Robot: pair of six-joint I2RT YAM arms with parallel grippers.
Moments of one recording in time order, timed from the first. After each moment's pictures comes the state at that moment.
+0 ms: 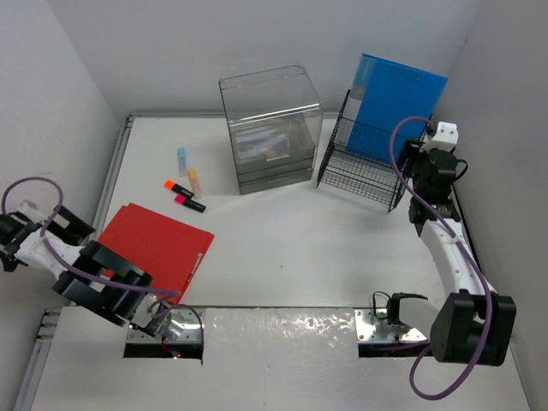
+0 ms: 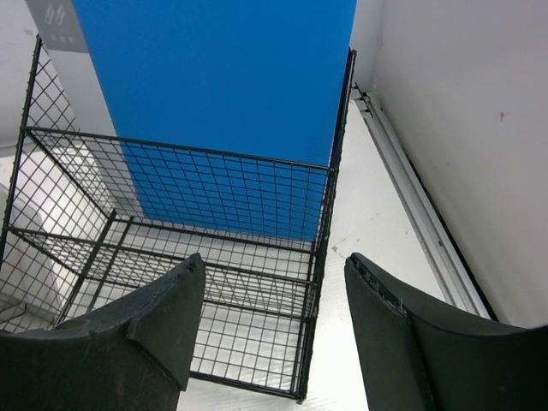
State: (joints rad) left arm 1.12 1.30 0.94 -0.66 0.44 0.08; right arm -0.10 1.12 0.74 0.22 0.13 0.04
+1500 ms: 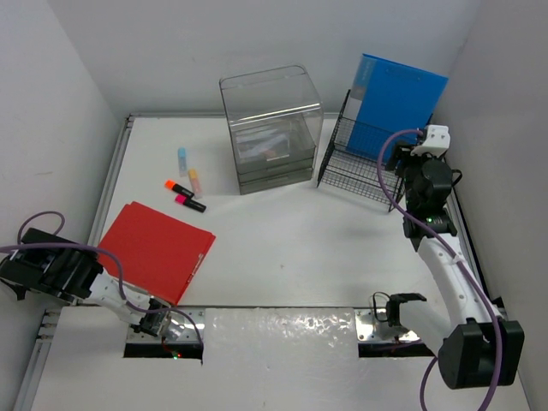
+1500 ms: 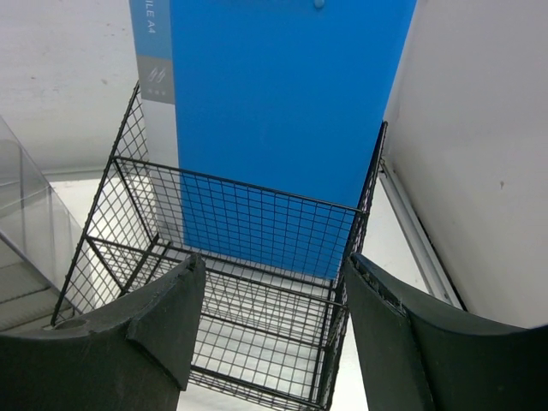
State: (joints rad) left arm 1.29 1.75 0.82 -0.33 0.63 0.16; right arm 0.03 0.98 0.68 0.30 0.19 -0.03
